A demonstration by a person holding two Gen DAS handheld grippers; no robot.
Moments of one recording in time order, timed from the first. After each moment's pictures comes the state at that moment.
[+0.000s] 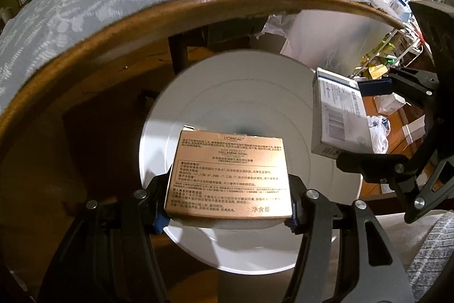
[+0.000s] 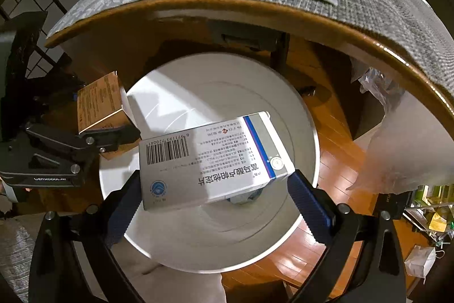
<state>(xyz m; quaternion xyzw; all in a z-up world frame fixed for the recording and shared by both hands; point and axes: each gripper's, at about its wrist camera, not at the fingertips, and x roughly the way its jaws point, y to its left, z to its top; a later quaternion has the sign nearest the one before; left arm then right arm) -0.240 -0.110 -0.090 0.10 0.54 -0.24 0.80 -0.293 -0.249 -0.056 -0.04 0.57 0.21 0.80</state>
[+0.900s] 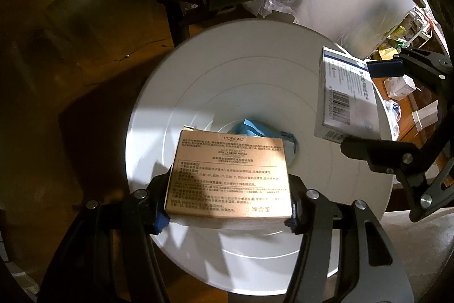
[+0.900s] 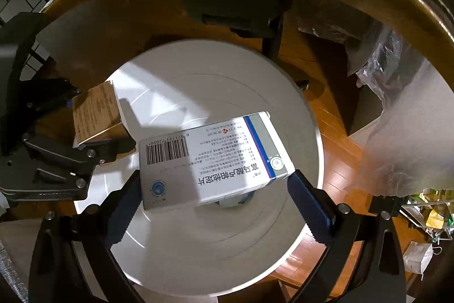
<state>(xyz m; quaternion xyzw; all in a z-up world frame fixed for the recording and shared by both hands) -0.220 -0.129 -0.126 0.13 0.57 -0.22 0.78 -0.277 -0.246 -0.086 -0.05 0.58 0.18 0.79</state>
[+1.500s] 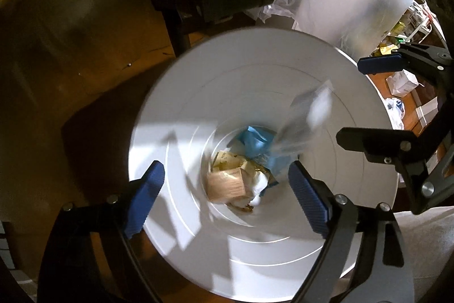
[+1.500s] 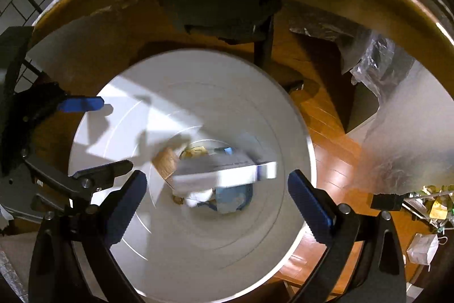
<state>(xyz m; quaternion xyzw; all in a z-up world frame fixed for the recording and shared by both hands) -0.220 -0.134 -0.123 0.15 0.55 -0.23 0.79 -0.272 -0.253 -0.081 -0.03 0.57 0.17 0.80</state>
